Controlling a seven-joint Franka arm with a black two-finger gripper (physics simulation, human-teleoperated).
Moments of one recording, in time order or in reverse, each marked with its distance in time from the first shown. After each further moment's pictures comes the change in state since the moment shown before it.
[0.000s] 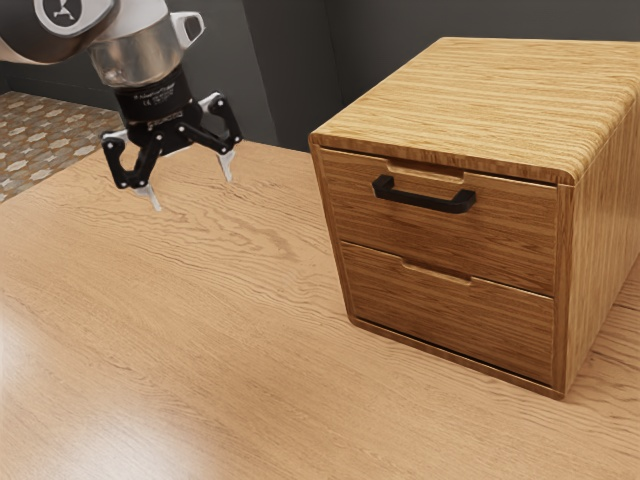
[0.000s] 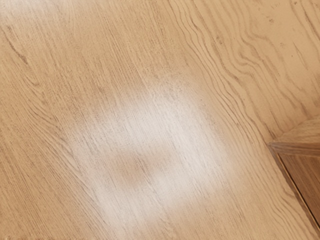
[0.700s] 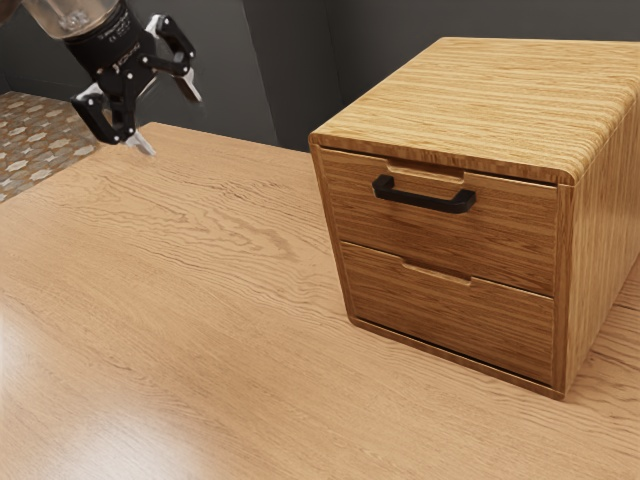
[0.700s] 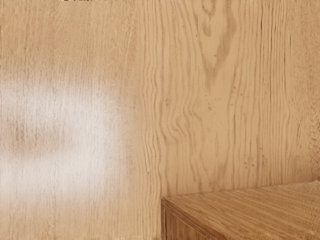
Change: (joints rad) arm 0.107 -0.091 -0.039 0.030 -0.074 0.198 -0.422
